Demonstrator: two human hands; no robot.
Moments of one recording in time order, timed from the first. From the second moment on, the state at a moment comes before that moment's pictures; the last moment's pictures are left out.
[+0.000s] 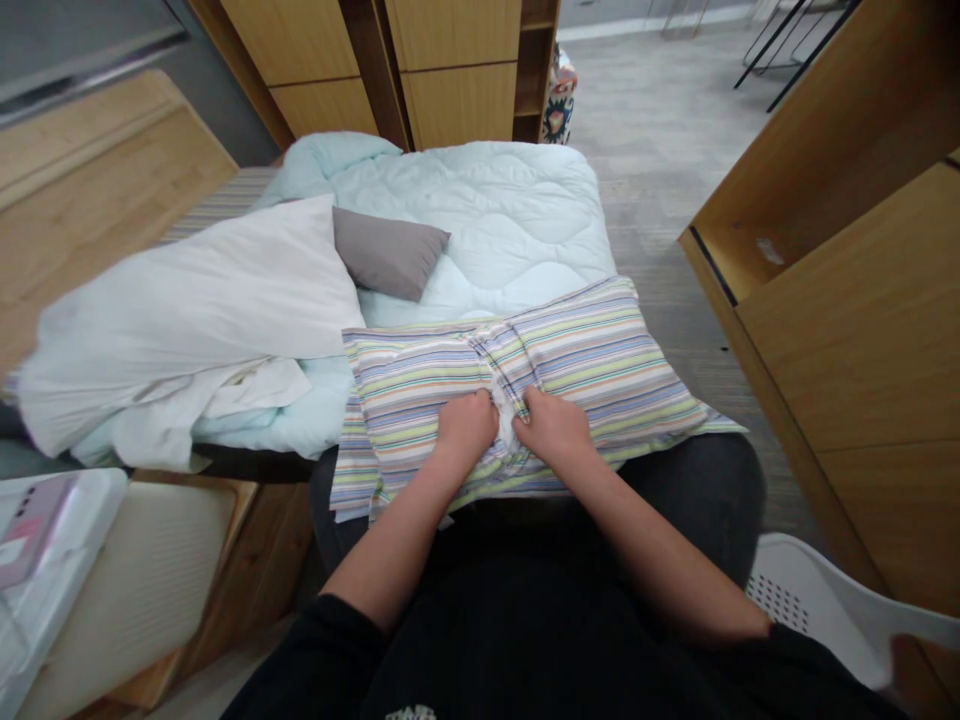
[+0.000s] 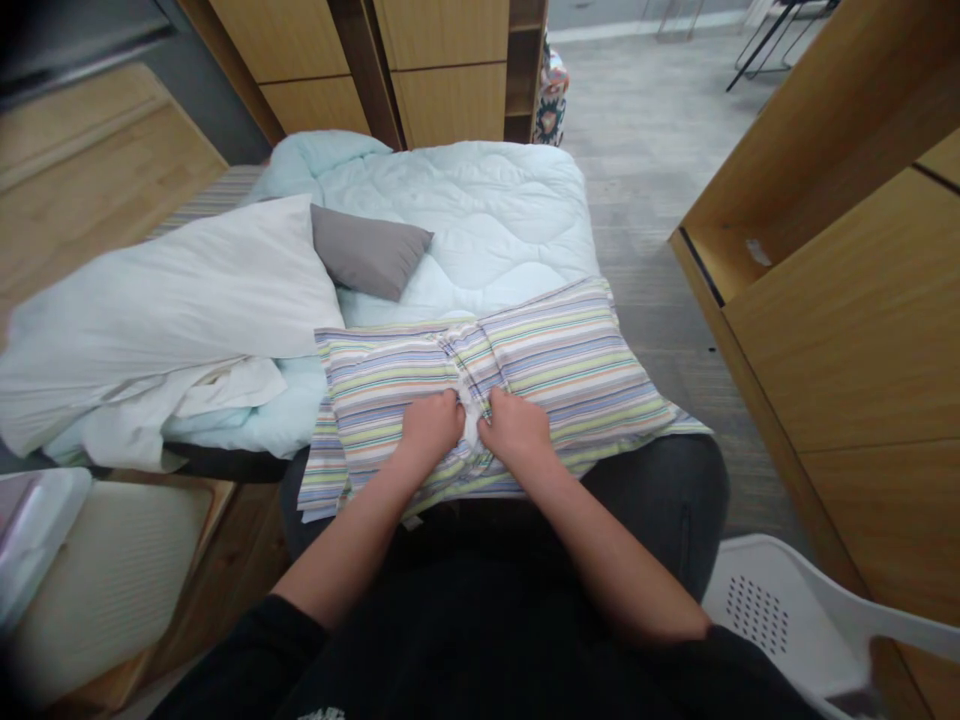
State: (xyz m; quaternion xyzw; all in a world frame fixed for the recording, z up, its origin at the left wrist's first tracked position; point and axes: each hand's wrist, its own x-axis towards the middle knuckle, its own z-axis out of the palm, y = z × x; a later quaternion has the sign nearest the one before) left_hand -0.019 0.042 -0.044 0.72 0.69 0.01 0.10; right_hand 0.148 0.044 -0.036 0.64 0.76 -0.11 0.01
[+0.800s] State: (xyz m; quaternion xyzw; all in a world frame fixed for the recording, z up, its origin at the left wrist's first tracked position) left_hand -0.088 0.007 -0.046 0.92 0.35 0.09 0.14; right_hand 0.125 0.004 -0.048 0.54 0.74 -0.27 -0.30
